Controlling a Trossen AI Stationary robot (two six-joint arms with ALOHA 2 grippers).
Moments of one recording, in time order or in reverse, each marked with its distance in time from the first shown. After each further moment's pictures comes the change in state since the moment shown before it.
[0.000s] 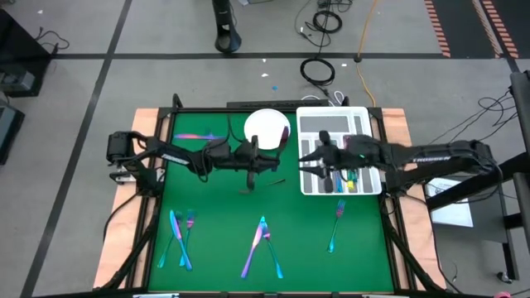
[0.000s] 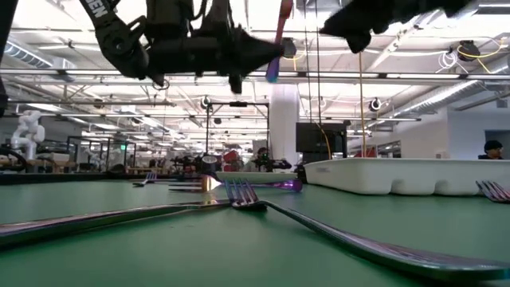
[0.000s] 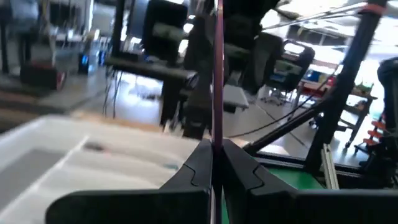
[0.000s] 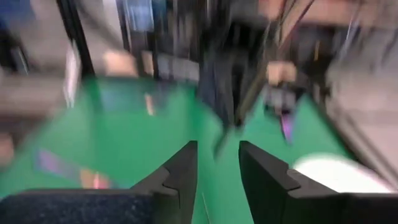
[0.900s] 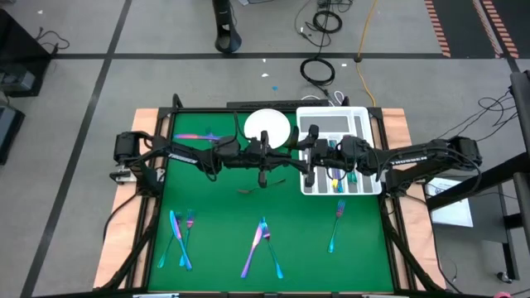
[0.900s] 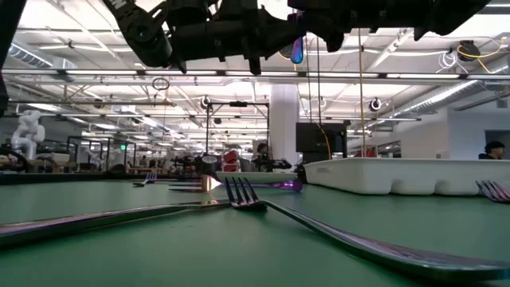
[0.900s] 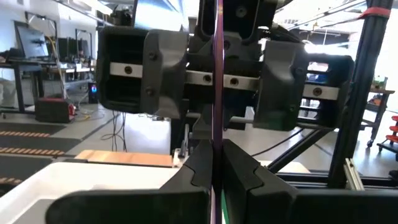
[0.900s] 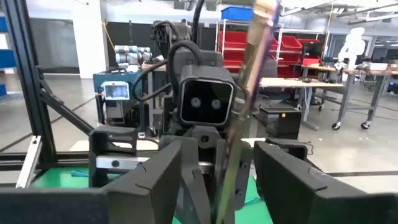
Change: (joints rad) left arm -0.027 0.069 0.176 -0.043 -0.045 0.116; right arm -0.011 0.222 -0.060 0.618 0.100 0.035
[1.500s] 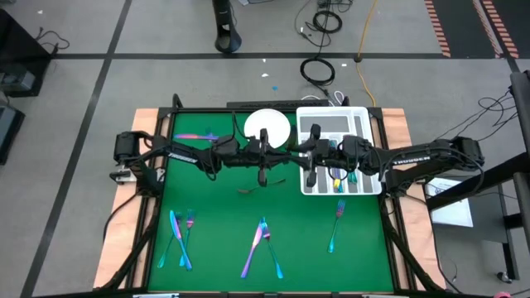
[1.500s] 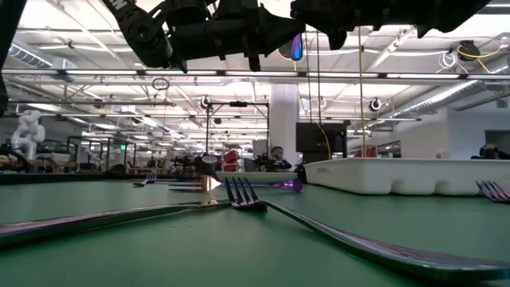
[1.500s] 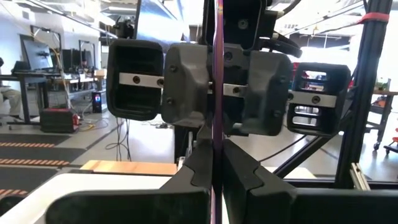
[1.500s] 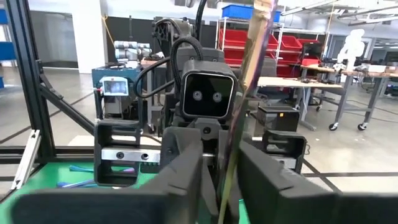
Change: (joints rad) left arm 0.010 0.000 0.000 0.031 0.000 0.023; right arm -0.002 -0.029 0.001 -0.041 0.002 -0.025
